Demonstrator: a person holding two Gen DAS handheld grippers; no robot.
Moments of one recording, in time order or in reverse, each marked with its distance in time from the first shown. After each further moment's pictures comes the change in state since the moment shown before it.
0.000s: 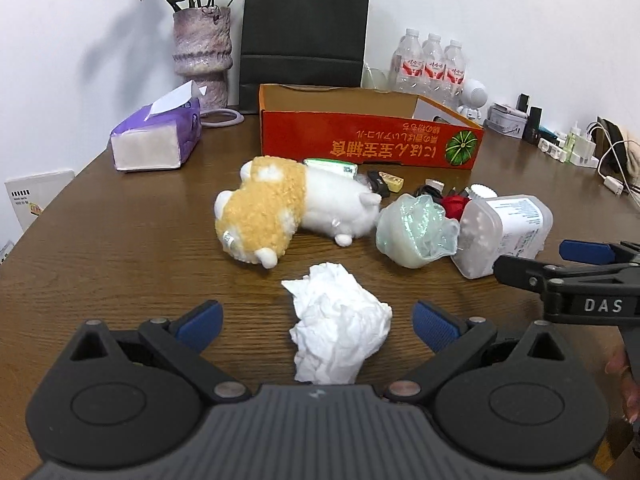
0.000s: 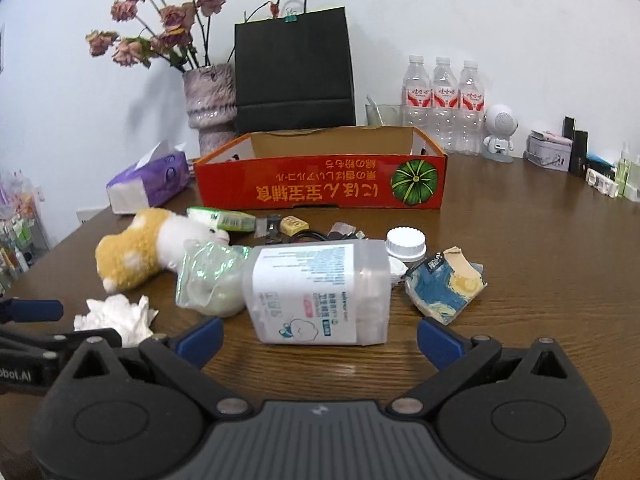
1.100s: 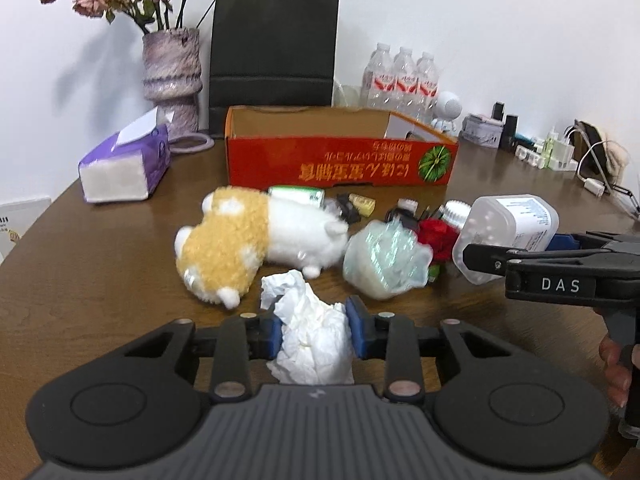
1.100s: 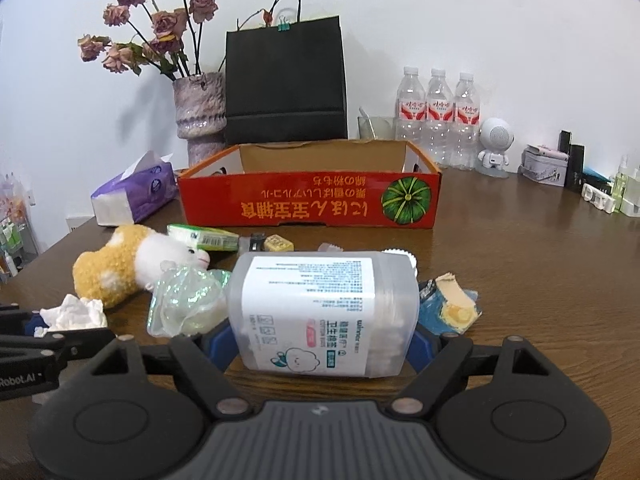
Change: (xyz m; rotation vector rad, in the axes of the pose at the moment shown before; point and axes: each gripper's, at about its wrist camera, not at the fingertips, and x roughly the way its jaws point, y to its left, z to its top) left arm 0.007 -0.014 0.015 0.050 -0.064 -0.066; right arm 0.012 -0.013 0.016 0.001 -0.041 -0.016
